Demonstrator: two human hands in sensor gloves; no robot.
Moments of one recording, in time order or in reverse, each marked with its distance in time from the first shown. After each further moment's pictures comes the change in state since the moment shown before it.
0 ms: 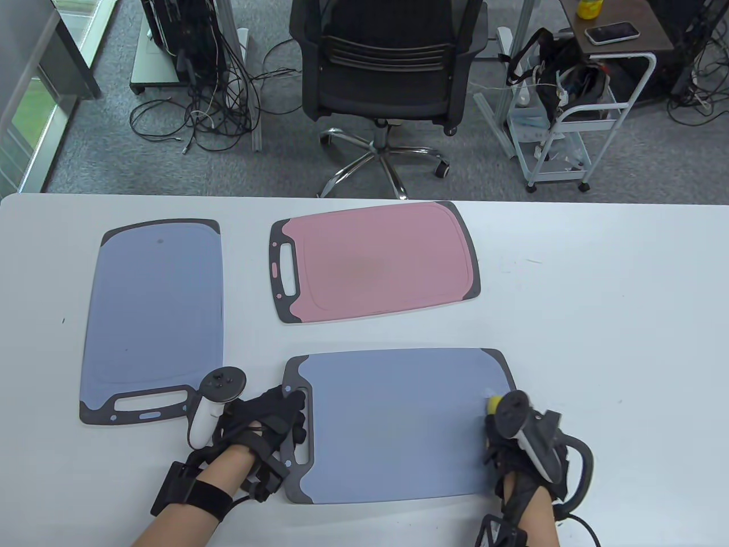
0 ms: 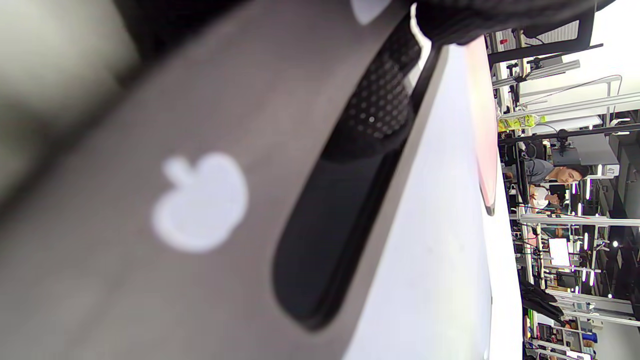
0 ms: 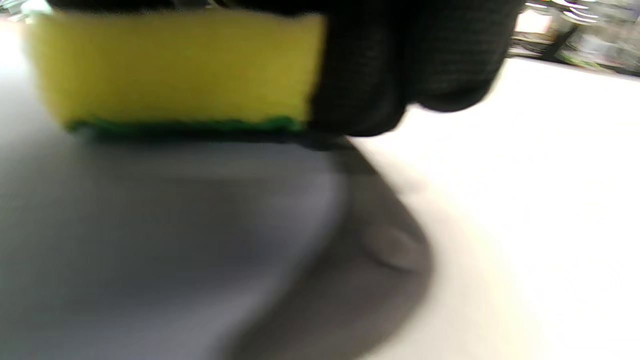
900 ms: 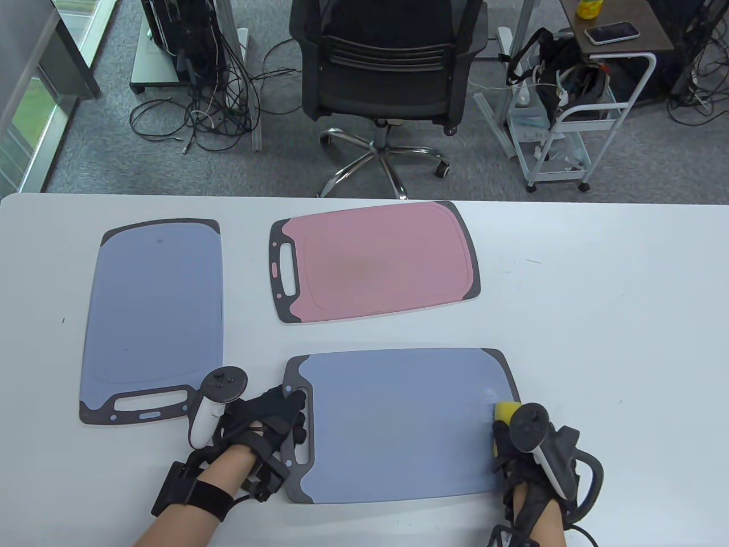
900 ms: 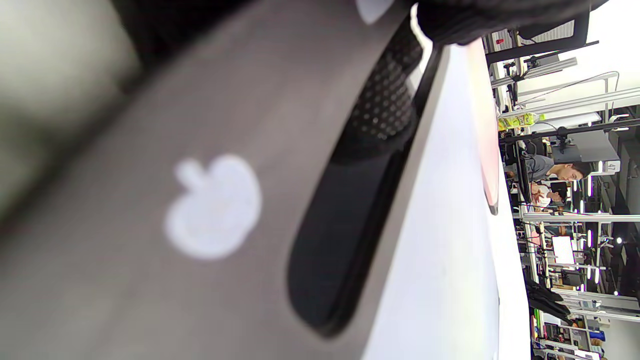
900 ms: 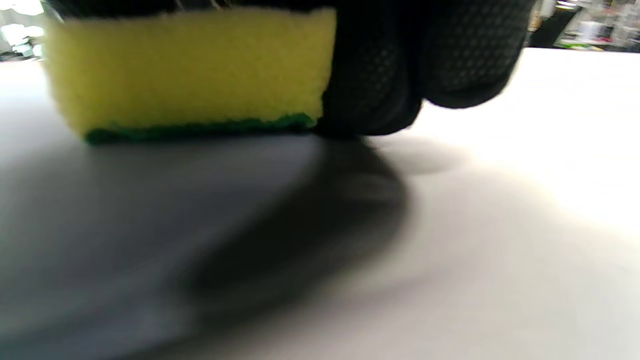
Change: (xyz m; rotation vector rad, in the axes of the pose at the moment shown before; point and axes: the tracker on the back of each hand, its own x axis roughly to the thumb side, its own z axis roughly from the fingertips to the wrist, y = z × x) left_hand 0.000 -0.001 0.000 0.016 -0.006 -0.027; right_hand -0.019 0.008 0.012 -0.051 0.060 -0.096
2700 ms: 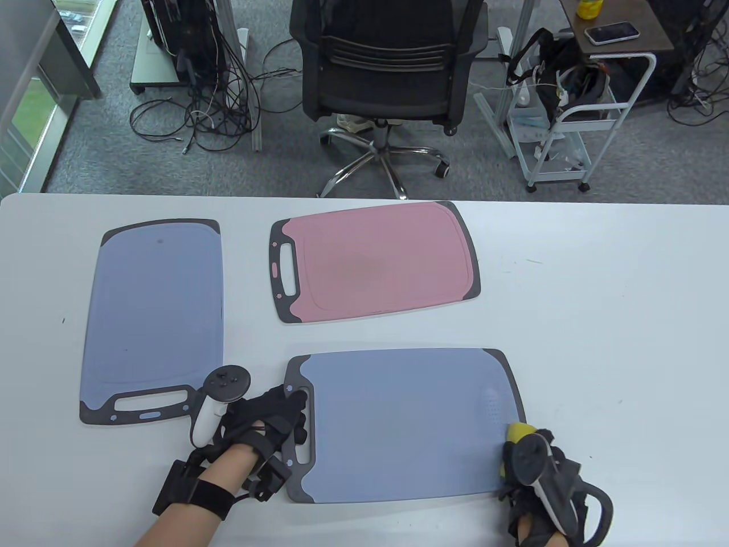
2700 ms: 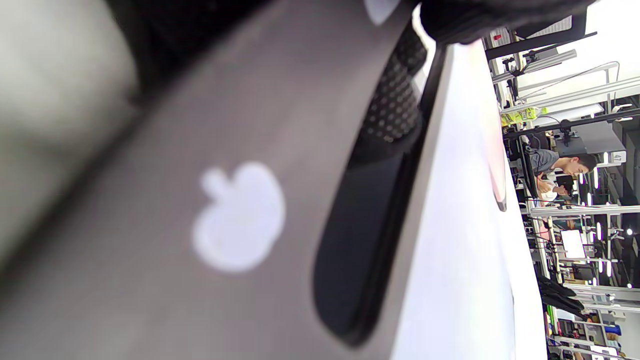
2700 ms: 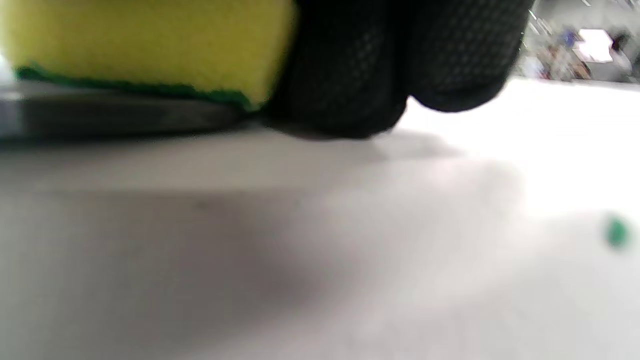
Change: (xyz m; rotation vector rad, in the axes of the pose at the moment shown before) left_hand 0.003 -0.001 -0.001 0.018 0.002 -0.047; right_hand -0.054 0.015 0.029 -0.056 0.268 -0.019
